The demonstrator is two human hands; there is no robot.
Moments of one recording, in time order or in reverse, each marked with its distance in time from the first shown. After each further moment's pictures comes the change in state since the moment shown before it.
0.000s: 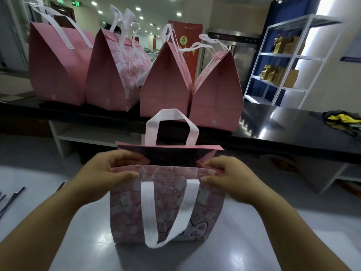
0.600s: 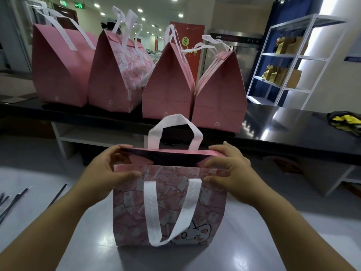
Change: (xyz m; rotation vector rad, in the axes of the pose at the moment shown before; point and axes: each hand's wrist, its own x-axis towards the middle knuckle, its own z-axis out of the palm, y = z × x) left_hand 0.008 -0.016 -0.002 -0.092 0.163 -0.001; right_hand 0.013 0.018 0.005 -0.109 0.088 -0.139
